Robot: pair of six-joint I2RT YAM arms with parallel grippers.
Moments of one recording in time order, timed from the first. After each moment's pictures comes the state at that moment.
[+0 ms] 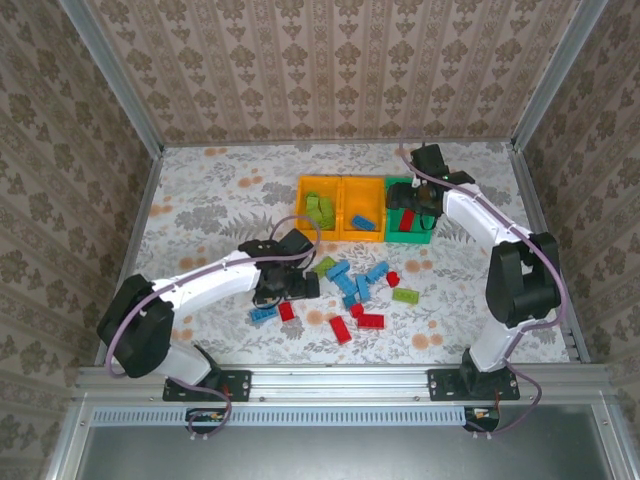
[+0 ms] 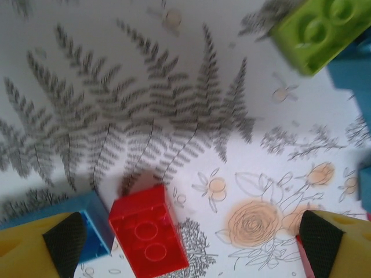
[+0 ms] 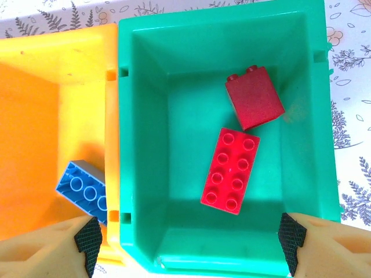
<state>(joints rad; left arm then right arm) -0.85 1.45 0.91 -0.81 -0.01 -0.87 0.21 1.73 1.36 -0.63 0.01 0.37</state>
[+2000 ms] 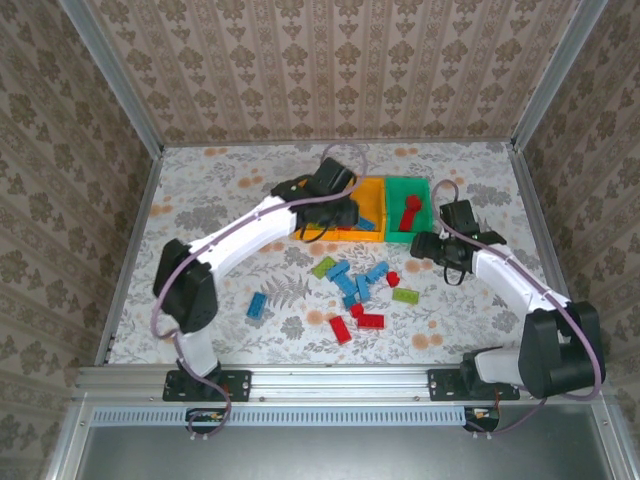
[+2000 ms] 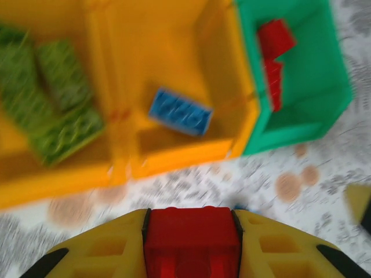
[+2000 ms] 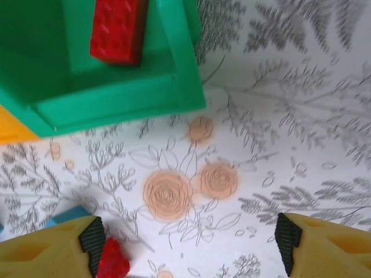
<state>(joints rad) -0.83 1.86 1.67 -0.70 -0.01 -0.56 0.14 1.29 0.78 -0.55 -0.02 0.45</state>
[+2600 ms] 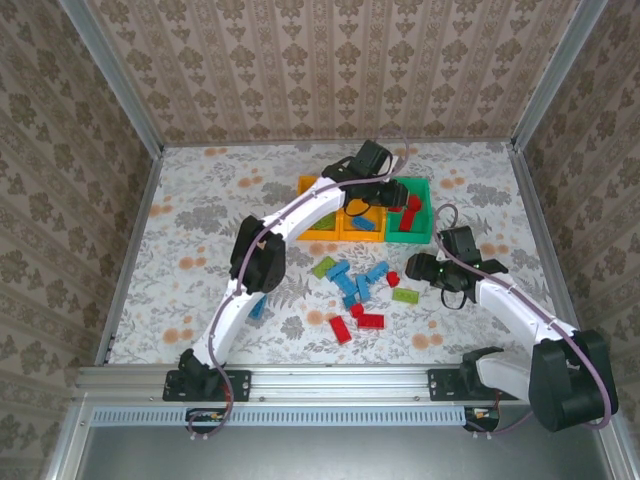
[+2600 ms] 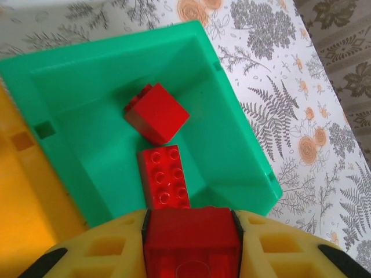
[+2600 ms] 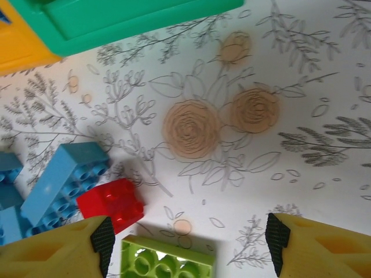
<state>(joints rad) -0.80 2.47 2.32 -0.64 0.34 -0.46 0.19 1.14 0.57 -0.44 -0.14 0.49</state>
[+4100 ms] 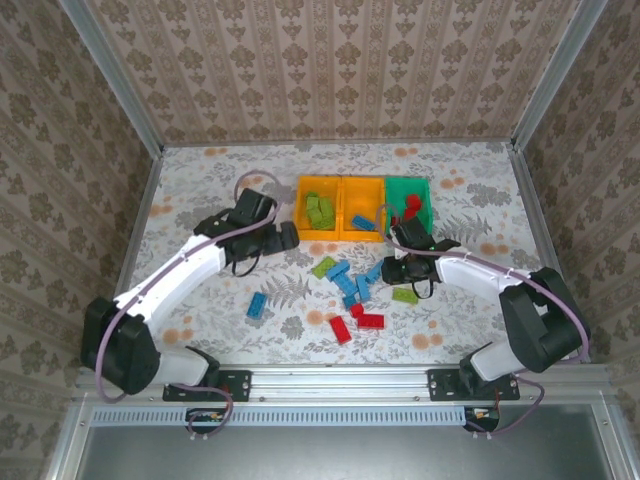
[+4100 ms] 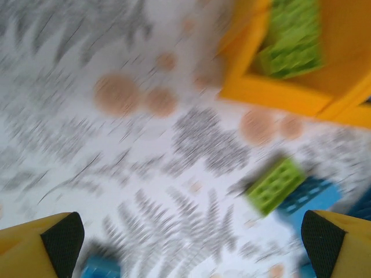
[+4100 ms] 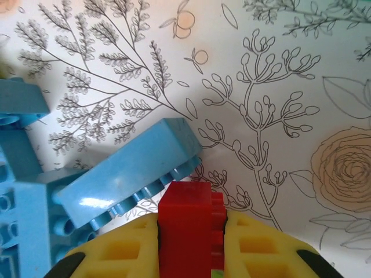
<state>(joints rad) -0.56 1.31 1.01 -0.75 -0.06 -0.67 0.44 1.45 0.77 -0.44 -0.09 0.33</state>
